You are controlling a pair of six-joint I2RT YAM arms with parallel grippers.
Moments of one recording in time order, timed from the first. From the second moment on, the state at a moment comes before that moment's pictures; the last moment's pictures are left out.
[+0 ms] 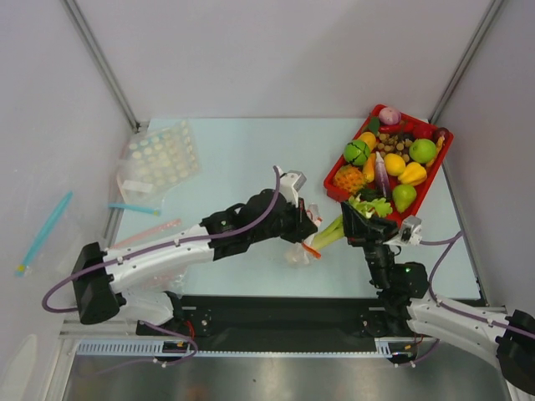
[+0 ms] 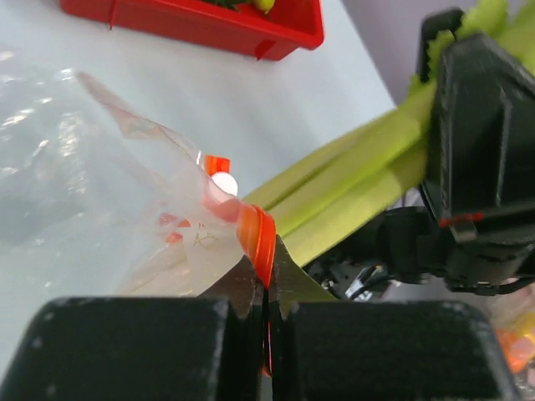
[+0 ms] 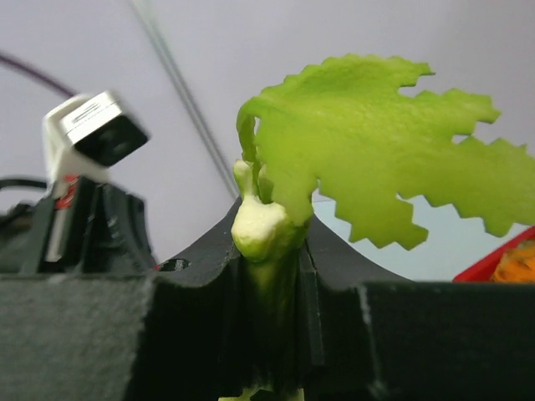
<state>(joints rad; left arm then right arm) -1.10 1.31 1.08 -0.19 -0.08 -0.70 0.90 0.67 0.07 1.29 0.46 0.20</state>
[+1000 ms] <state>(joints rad) -0.96 1.23 0.98 0.01 0.45 -0.67 1.13 0.89 0.43 1.32 0.59 -0.15</state>
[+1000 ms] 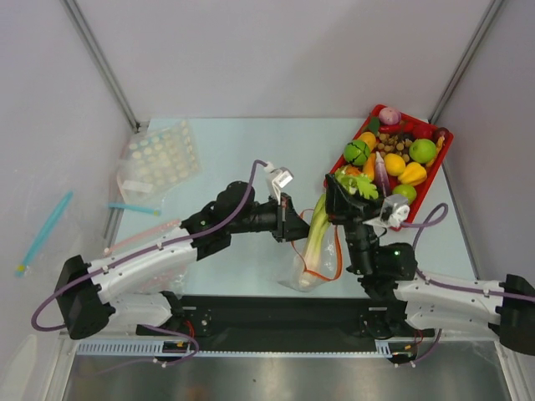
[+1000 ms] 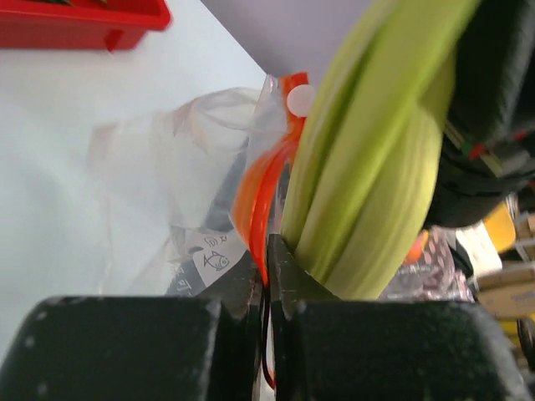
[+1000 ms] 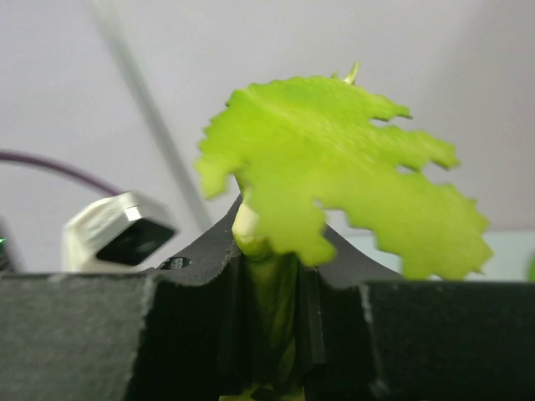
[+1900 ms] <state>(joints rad) -0.85 1.20 0.87 0.03 0.15 -0.75 1.16 1.25 0.65 1.31 1.31 -0.53</state>
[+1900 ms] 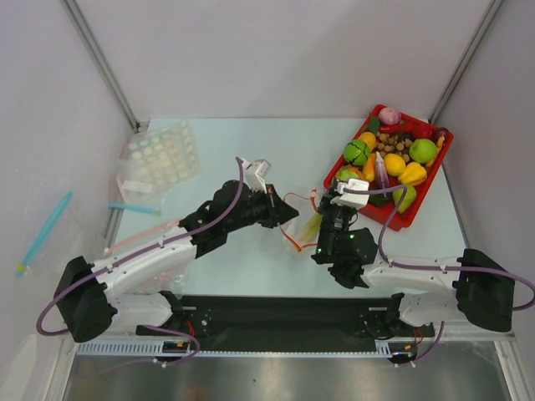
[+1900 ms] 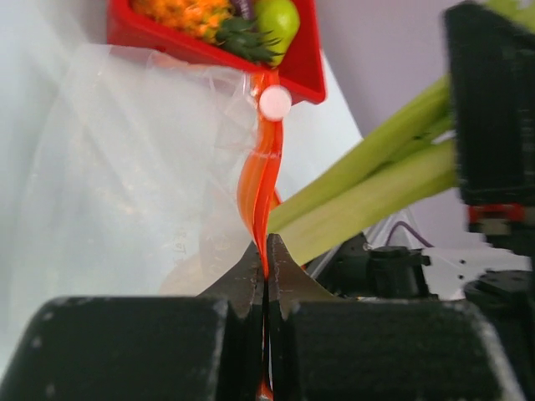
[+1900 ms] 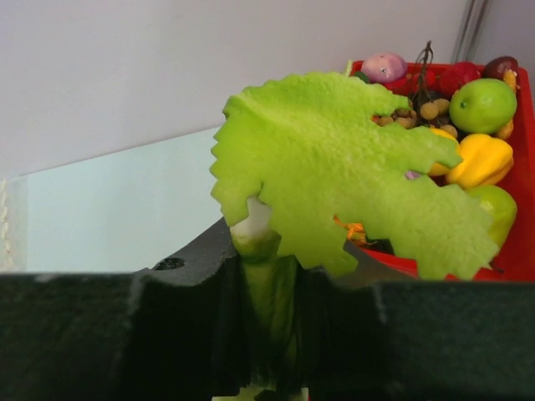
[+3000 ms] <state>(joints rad) -0.73 1.52 0.95 0.00 0.10 -0.65 0.75 0.99 0.73 0.14 0.46 0.38</state>
